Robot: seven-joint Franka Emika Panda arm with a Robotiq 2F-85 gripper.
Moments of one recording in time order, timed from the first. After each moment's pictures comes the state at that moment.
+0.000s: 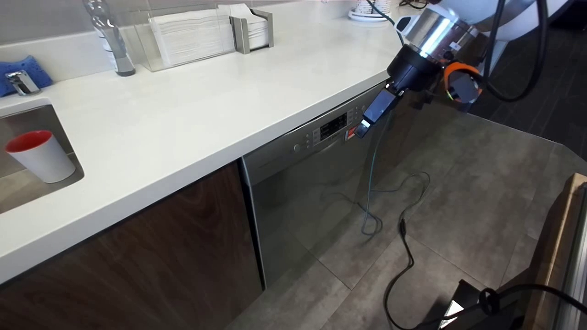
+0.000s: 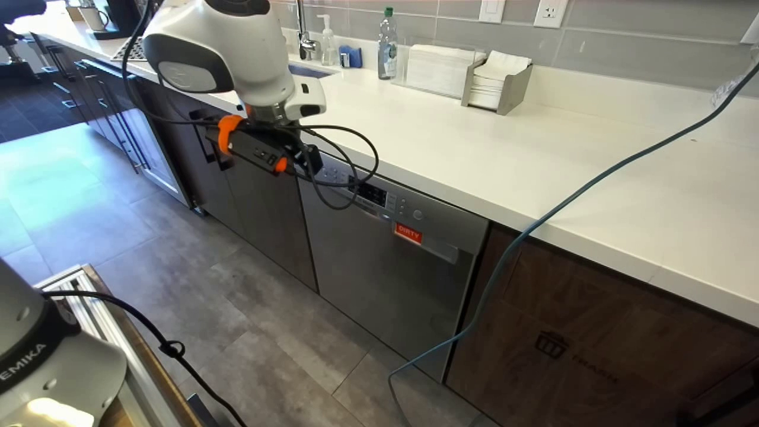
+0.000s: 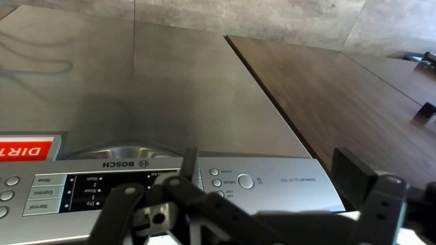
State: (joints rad) arm 0.33 0.06 -0.08 -2.63 1.22 2.92 -1.11
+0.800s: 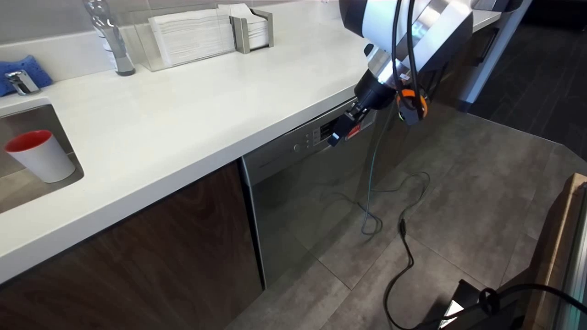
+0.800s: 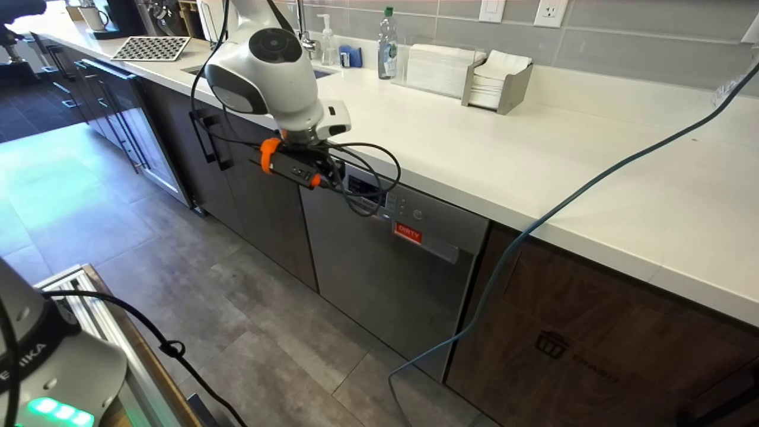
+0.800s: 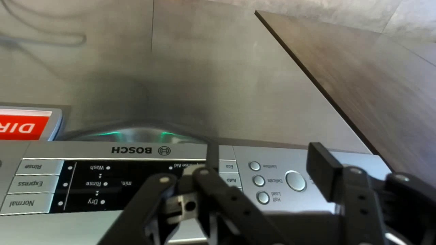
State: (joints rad) arm 0.33 0.36 -0.08 -2.36 1.53 2.98 -1.43
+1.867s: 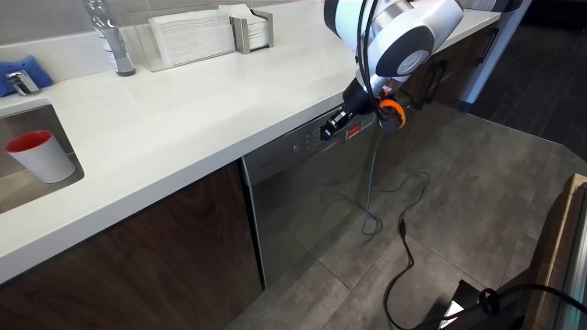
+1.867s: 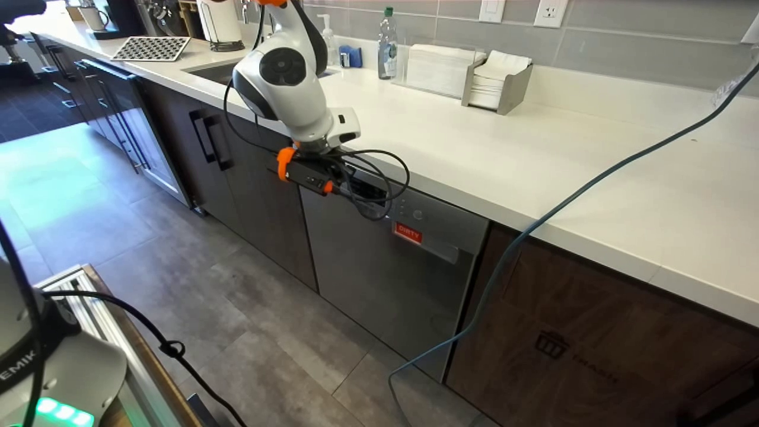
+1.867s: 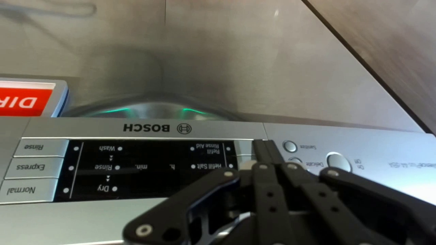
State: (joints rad) arm 0.33 0.49 -0.10 -2.19 1.89 3.02 -1.76
